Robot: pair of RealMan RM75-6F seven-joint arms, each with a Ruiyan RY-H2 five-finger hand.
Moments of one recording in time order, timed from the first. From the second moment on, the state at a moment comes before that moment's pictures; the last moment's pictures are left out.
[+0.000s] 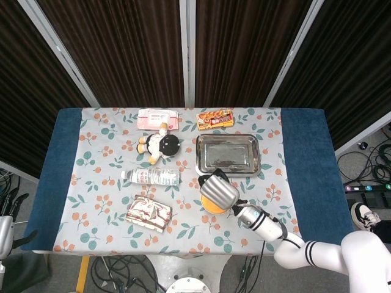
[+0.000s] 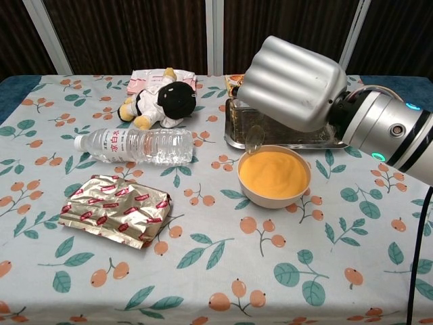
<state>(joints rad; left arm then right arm) 0.05 -1.18 -0.02 -1.52 1.47 1.55 0.02 0.82 -1.67 0.04 -1.27 -1.61 1.19 -1.03</state>
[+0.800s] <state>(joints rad) 0.04 -1.17 -0.02 -1.55 1.46 1.53 0.05 0.94 -1.71 0.36 -1.27 -0.62 0.91 -1.12</state>
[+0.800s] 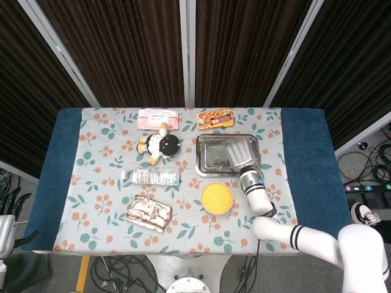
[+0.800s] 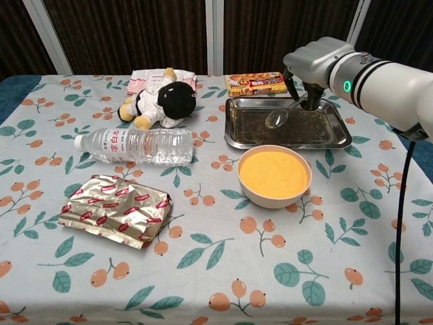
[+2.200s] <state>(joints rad) 0.00 -1.15 -0.03 -1.58 1.45 1.49 0.08 0.51 -1.08 0.16 -1.80 -1.03 1.17 -0.37</state>
